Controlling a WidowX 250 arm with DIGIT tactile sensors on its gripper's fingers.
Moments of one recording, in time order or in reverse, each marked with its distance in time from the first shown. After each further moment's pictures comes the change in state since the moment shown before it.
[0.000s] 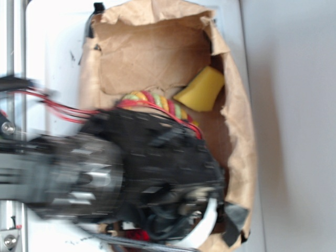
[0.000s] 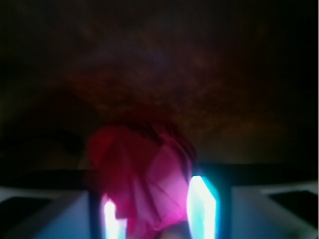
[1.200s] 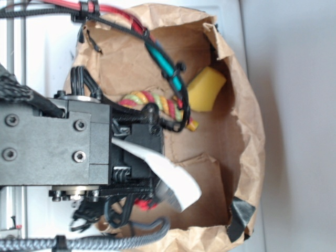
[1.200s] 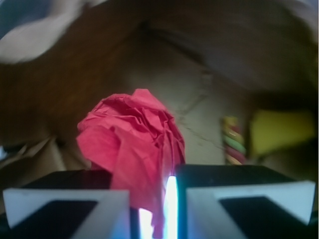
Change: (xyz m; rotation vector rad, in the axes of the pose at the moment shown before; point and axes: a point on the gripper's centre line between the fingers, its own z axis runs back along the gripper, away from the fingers) arm -0.056 0.003 0.101 0.468 0.223 1.076
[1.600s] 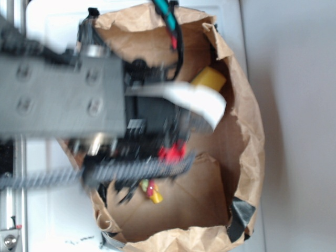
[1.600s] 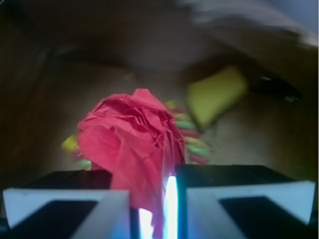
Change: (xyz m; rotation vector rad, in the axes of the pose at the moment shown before) arm -0.009 0.042 0.004 0.087 -0.002 0.413
